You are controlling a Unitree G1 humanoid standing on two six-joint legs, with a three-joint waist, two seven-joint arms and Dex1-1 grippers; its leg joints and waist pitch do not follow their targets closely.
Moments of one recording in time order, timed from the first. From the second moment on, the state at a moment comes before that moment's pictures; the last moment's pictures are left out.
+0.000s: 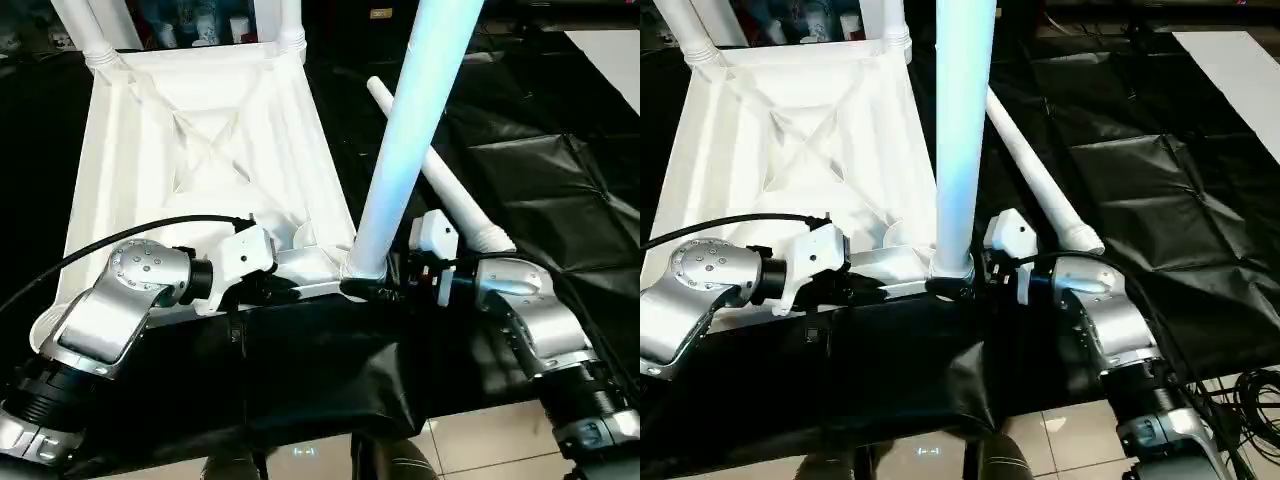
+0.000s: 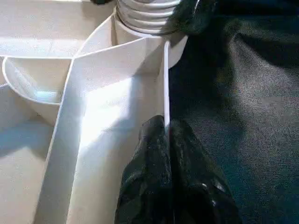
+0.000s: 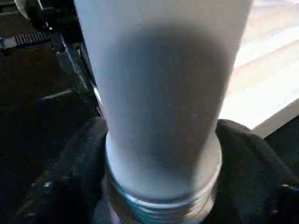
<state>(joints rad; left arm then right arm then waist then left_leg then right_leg) -0.44 0.62 -0.28 -0.02 -0.09 0.41 -1.14 -0.47 -0.37 0.18 0.33 0.23 0.05 1.08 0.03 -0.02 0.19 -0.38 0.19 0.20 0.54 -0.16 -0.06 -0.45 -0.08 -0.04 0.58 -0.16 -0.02</state>
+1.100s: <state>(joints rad) -0.58 0.31 -0.28 0.16 0.02 0.53 -0.72 -0.54 0.03 0.00 0.57 0.10 -0.10 0.21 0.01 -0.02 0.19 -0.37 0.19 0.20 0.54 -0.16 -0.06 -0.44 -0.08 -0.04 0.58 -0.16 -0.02</state>
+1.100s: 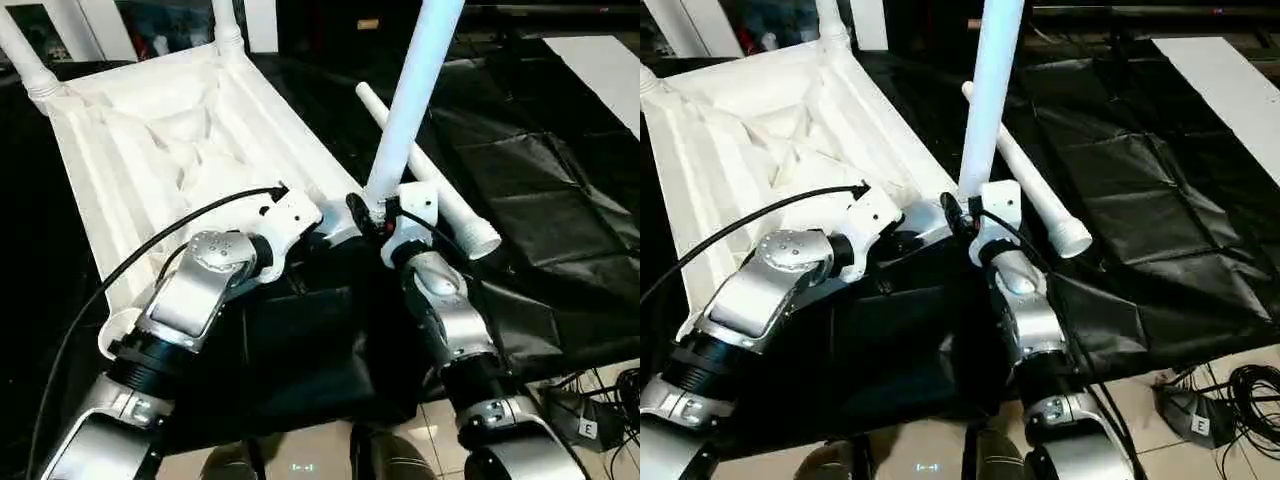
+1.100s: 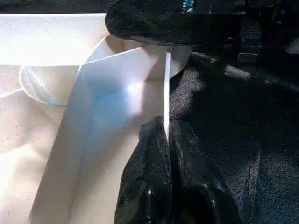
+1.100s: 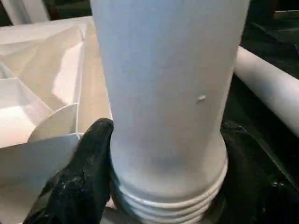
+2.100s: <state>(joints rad) -0.56 0.56 0.09 -0.05 0.00 0.69 -0.60 -0.16 -0.20 0.07 -0.07 0.23 0.22 0.47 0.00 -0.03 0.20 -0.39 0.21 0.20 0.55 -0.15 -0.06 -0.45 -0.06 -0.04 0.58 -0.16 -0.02</state>
